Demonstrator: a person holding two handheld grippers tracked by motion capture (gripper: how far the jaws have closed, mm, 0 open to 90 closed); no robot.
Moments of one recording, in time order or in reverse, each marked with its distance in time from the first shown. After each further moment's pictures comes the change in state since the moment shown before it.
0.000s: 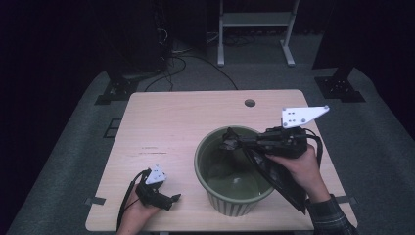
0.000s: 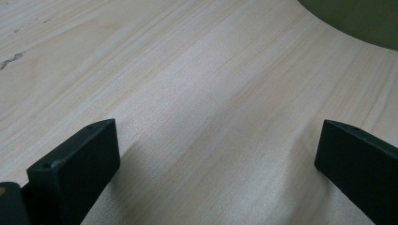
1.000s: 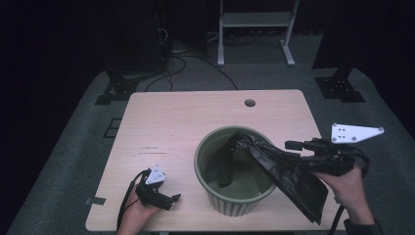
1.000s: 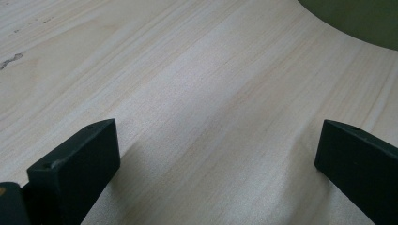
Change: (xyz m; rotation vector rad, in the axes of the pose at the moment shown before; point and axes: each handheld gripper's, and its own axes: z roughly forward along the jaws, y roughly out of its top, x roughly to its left) left arm 0.000 0.000 0.000 0.002 0.000 0.000; right arm 0.005 -0.060 -0.092 0.006 -0.206 0.102
